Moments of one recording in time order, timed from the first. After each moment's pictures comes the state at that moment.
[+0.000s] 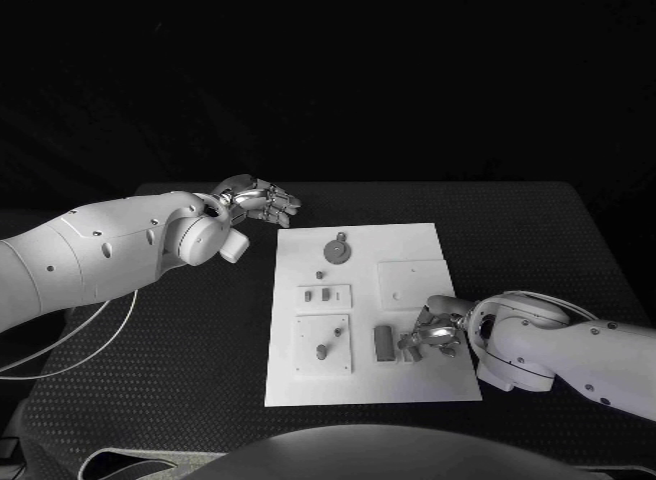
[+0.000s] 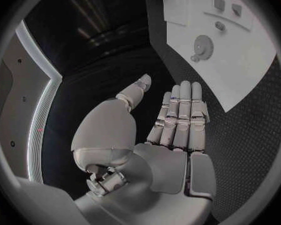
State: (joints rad) left arm 1.25 -0.70 -0.17 1.15 -0.28 -0.13 0.10; left_hand 1.07 -0.10 0.49 -0.24 0.05 0.78 0.20 0.33 0.46 1.08 0.16 0.11 0.19 0.93 0.09 0.56 0.63 0.01 0.93 -0.01 0.06 0.97; right arm 1.05 -0.89 -0.20 1.67 -1.13 -0.12 -0.49; right_hand 0.77 -0.17 0.70 -0.14 0.05 1.11 0.08 0.20 0.64 1.19 -0.02 1.16 1.13 1.26 -0.12 1.50 0.98 0.26 1.09 -0.01 0.89 1.31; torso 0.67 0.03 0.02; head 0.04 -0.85
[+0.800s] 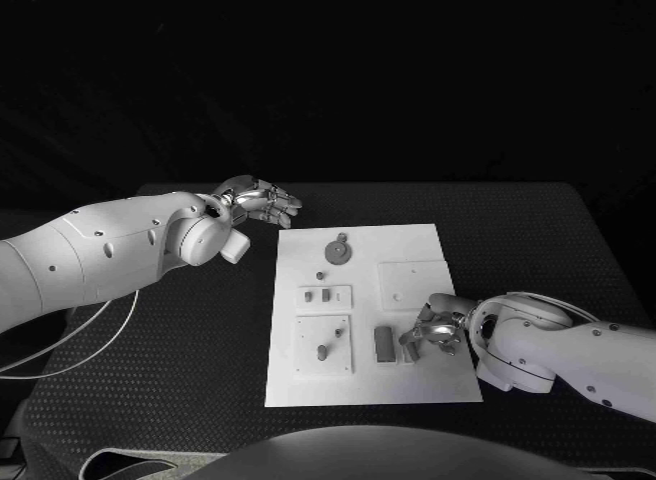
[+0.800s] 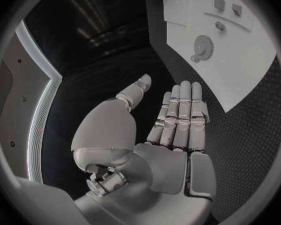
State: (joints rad) left arm 1.25 -0.70 -0.17 1.15 -0.28 -0.13 0.10; left_hand 1.07 -0.10 0.49 -0.24 0.05 0.78 0.20 0.33 0.46 1.08 0.16 0.11 0.19 0.93 0.09 0.56 0.63 0.01 0.93 -0.01 0.06 0.97; right arm 1.05 -0.89 -0.20 1.67 -1.12 -0.16 -0.48; right_hand 0.78 0.00 0.68 -0.26 0.05 1.11 0.08 0.23 0.63 1.21 -0.02 1.19 1.17 1.27 -0.12 1.50 1.01 0.25 1.10 -0.01 0.88 1.31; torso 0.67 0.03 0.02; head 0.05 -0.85
